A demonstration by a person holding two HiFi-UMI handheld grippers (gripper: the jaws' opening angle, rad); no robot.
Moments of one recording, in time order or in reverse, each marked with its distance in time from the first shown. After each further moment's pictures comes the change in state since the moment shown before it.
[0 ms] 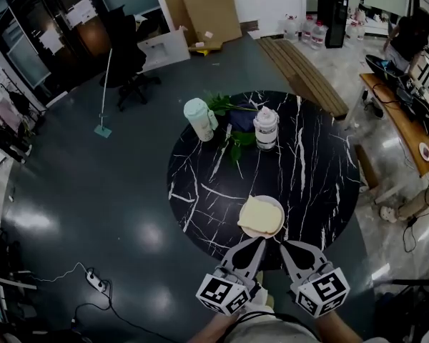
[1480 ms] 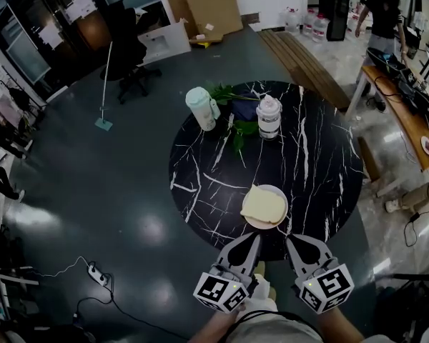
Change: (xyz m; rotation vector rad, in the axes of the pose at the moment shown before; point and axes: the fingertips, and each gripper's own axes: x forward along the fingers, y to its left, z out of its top) left arm -0.027 0.011 -0.005 -0.016 -0.026 0.067; right arm -0.009 0.002 -0.010 0.002 -0.011 -0.036
